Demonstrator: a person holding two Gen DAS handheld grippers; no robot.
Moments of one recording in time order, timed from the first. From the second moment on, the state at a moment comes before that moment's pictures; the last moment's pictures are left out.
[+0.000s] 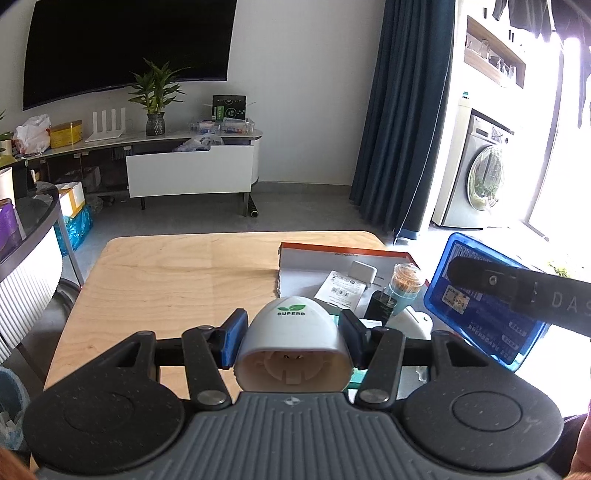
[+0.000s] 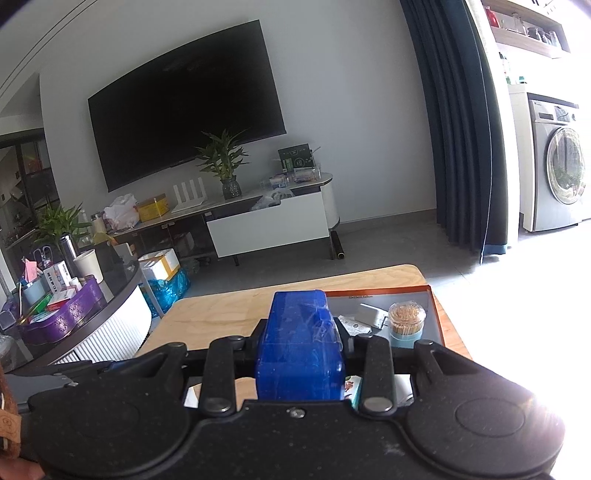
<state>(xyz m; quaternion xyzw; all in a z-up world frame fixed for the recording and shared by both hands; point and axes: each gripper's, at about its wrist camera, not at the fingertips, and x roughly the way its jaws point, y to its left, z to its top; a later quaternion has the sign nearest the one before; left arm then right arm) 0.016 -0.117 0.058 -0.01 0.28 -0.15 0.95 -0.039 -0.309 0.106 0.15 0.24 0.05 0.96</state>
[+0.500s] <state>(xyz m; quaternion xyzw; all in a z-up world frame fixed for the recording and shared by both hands) 0.023 -0.156 0.045 0.01 0.30 -0.20 0.93 -0.050 -0.341 0.099 0.16 0.24 0.00 0.96</state>
